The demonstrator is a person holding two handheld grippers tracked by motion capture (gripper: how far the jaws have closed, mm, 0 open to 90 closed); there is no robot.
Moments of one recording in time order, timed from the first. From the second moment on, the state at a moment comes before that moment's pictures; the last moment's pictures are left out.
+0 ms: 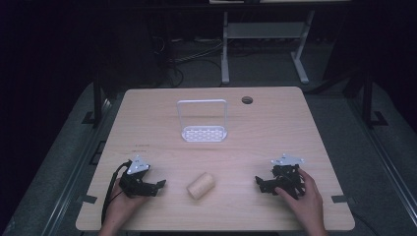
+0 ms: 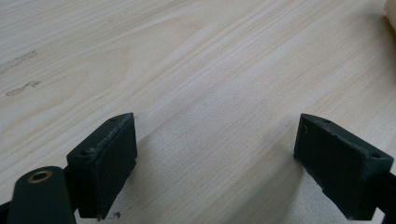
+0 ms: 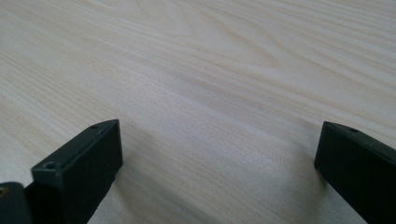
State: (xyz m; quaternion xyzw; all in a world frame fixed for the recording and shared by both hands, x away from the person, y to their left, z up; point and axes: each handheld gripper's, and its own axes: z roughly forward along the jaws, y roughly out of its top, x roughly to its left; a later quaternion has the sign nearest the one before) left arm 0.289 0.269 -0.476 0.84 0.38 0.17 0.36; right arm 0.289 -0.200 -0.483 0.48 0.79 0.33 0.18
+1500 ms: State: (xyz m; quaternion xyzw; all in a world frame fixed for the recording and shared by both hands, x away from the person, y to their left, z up) left arm 0.278 0.252 -0.446 0.84 0.36 0.14 0.38; right arm 0.289 -0.200 -0.483 0.48 0.79 0.33 0.18
